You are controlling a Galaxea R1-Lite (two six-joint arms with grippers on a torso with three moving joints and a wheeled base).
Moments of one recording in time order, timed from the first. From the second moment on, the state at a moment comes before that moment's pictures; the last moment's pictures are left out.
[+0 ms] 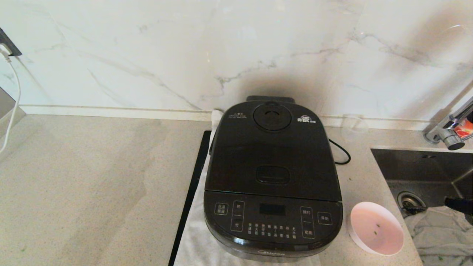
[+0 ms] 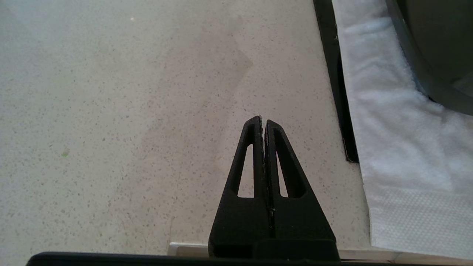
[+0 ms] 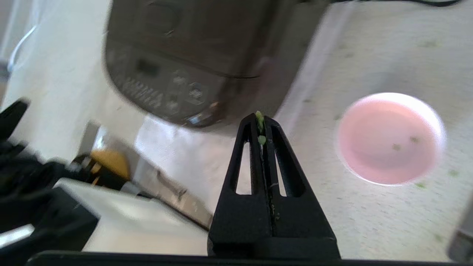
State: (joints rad) left arm -0.01 0.00 -0.02 0.05 -0.04 0.07; right arm 0.31 0.89 -0.88 0.36 0.27 0.28
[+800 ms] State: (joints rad) left arm -0.01 0.00 -0.02 0.05 -0.04 0.07; right arm 0.61 1.09 -0.85 0.24 0.28 0.37
